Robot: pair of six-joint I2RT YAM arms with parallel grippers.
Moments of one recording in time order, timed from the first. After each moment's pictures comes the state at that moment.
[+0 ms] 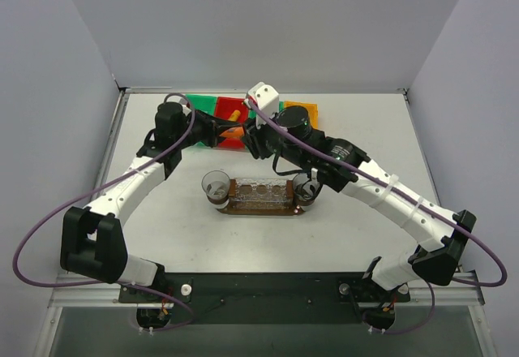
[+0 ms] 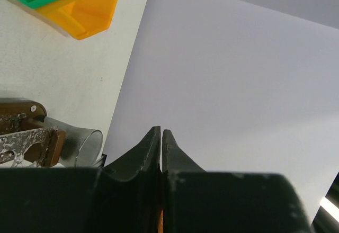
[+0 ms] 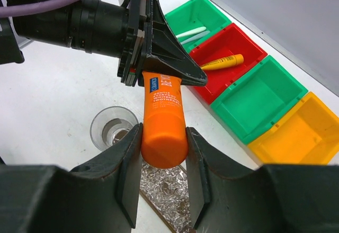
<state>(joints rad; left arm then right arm) -0.30 1.43 1.06 0.07 0.49 -1.57 0.94 1.43 1.54 -0.42 0.16 0.01</state>
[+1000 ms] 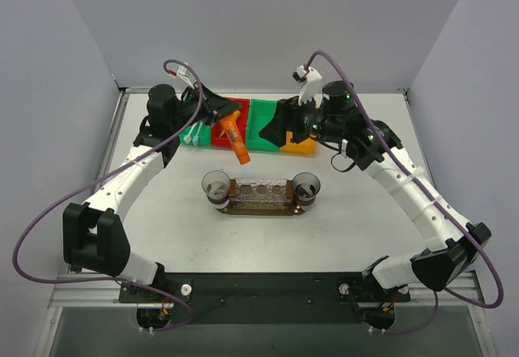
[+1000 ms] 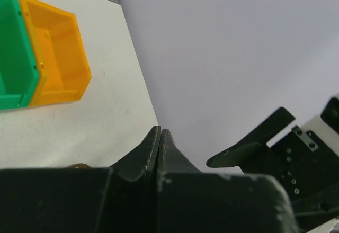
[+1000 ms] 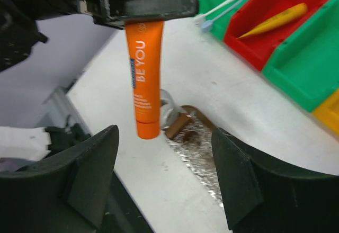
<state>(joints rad) -0.27 1.47 1.20 0.19 0.59 -1.13 0.63 1.36 1.50 -0.51 -0.28 0.26</state>
